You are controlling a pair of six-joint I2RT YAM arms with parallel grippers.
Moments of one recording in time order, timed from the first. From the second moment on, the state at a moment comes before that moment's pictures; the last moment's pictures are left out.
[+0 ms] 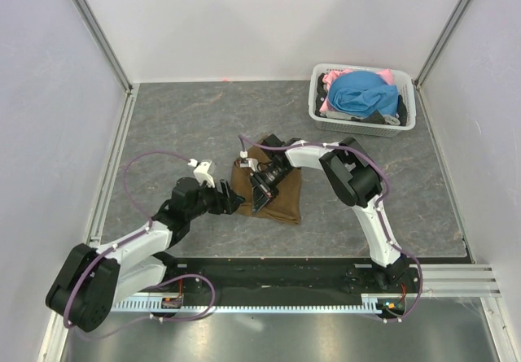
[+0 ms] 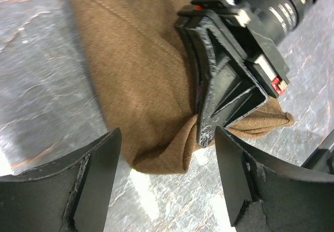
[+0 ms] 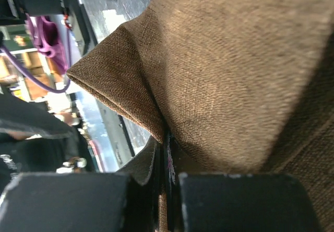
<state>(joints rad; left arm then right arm) -0.45 1.03 0.22 0.34 0.24 -0.49 0.68 2.28 1.52 -0.65 -1.01 -0.02</state>
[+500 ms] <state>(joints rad) -0.52 1.12 0.25 0.37 0.24 -0.45 0.66 2.34 1.55 -0.67 -1.10 0.02</state>
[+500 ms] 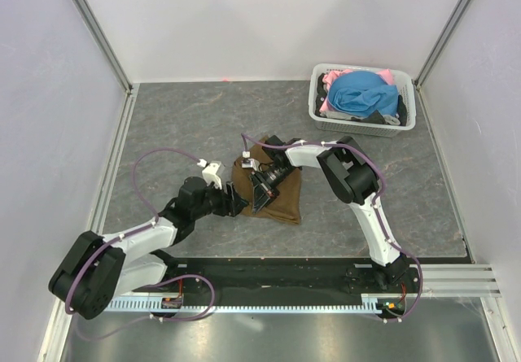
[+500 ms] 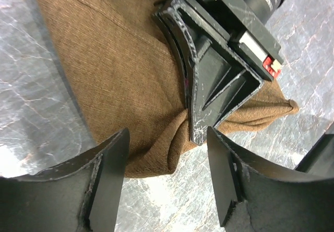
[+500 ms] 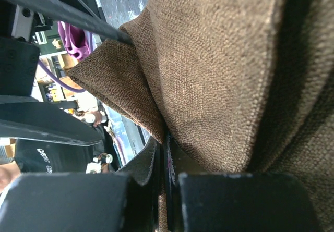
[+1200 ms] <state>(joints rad) -0.55 1.19 0.25 0.36 0.14 -0.54 0.65 2.34 1.55 -0.63 -1.11 0.08</state>
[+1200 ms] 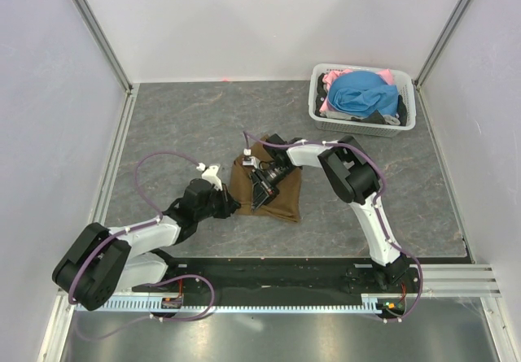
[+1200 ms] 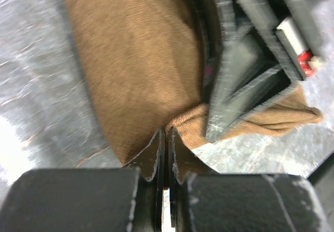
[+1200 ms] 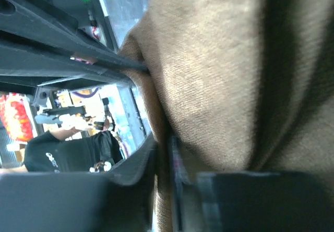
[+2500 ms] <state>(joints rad) -0.30 1.42 0.52 -0.07 0.51 -0.66 0.99 1.60 0.91 -0.17 -0.03 -0.14</state>
